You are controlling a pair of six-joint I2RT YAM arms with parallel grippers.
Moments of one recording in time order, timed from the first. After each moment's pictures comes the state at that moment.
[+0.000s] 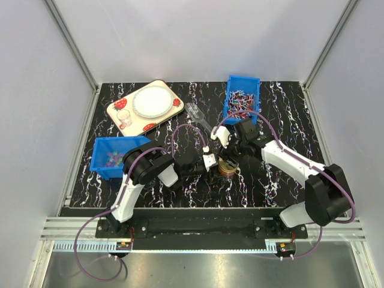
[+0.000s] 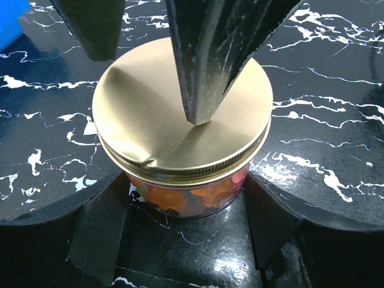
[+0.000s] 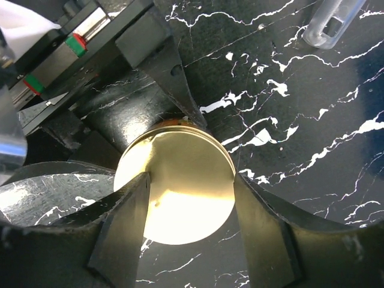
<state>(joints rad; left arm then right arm) -0.83 2.17 0.69 1.33 0.53 0.13 0.51 1.44 0.94 -0.47 -0.30 -0.55</state>
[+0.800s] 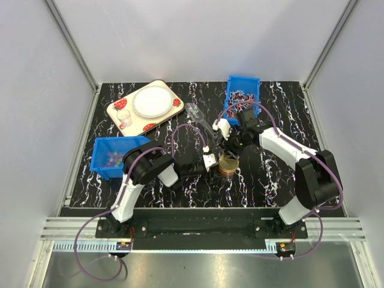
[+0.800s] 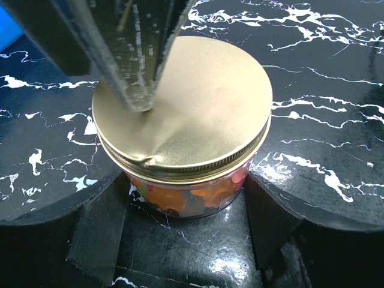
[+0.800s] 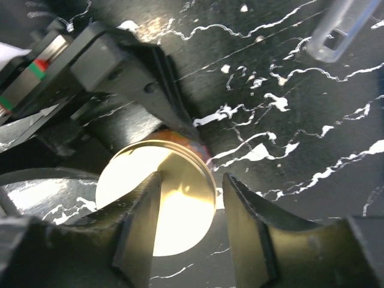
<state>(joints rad) -0.83 2.17 0.69 1.33 0.53 0.13 0.41 1.59 1.09 -0.57 -0.46 -0.60</state>
